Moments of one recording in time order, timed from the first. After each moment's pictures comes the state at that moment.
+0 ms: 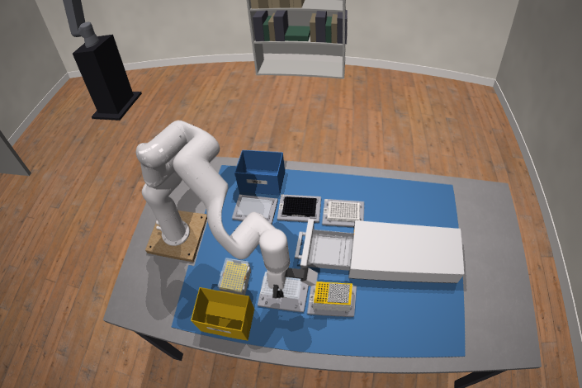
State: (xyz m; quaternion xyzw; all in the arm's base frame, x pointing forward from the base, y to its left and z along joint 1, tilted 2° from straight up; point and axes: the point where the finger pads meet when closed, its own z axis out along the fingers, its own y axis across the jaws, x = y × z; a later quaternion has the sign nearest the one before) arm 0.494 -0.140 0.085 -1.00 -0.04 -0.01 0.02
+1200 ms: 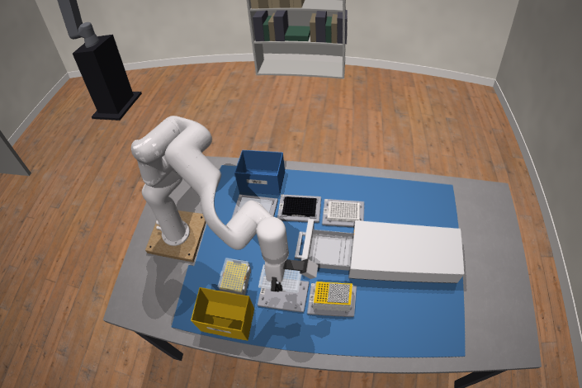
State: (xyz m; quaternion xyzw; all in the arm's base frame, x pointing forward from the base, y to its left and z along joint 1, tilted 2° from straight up) arm 0.493 -0.142 0.139 -1.00 -0.04 -0.01 0.02
